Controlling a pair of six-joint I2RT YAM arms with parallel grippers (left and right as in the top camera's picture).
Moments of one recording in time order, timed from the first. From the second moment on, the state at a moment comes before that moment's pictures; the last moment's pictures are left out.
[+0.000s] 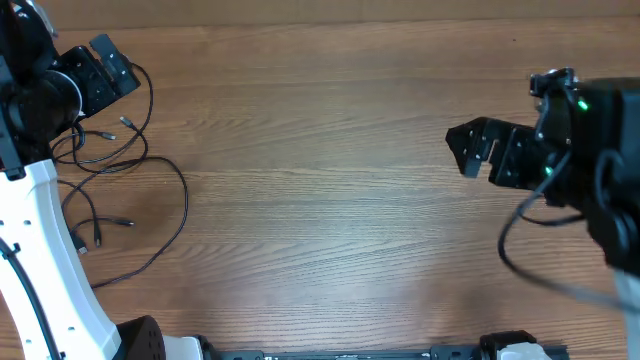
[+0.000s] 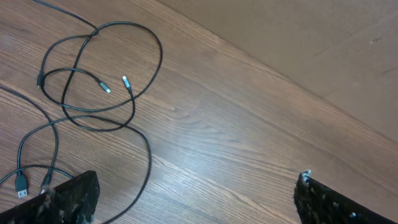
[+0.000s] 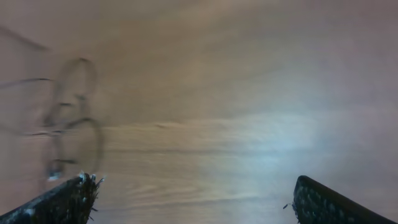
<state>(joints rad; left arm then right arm) 0.26 1.59 2.16 -1.39 0.12 -0.34 0.14 1.19 1.71 -1.31 -0.26 0.34</state>
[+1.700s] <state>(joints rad) 0.26 1.59 2.16 -1.39 0.12 -0.34 0.05 0.19 0.21 0.16 -0.10 0.33</state>
